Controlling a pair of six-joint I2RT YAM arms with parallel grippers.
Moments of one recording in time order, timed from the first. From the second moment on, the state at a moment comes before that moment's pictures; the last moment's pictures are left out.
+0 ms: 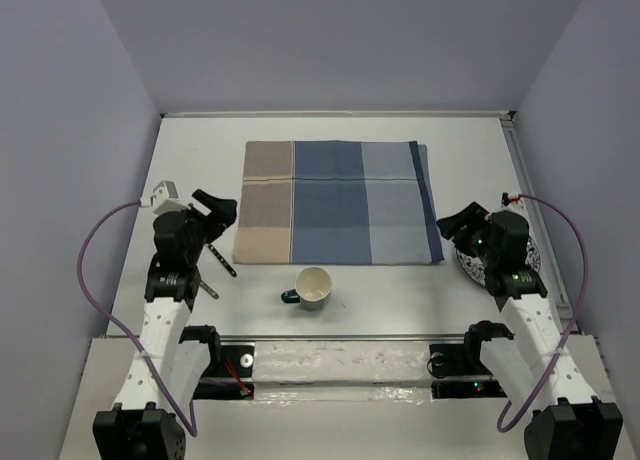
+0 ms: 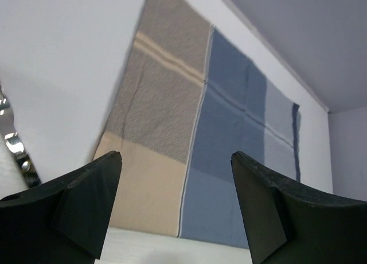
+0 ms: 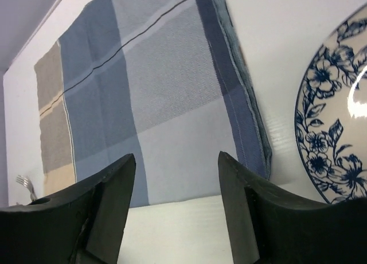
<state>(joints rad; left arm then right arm) 0.02 0.70 0.42 -0.06 0.08 -0.73 0.03 0.70 0.46 -0.23 -0.11 0.70</state>
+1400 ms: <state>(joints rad) -0.28 0.51 0.69 -0.13 -0.06 -0.29 1.07 1.52 1.07 -0.42 0.15 0.47</state>
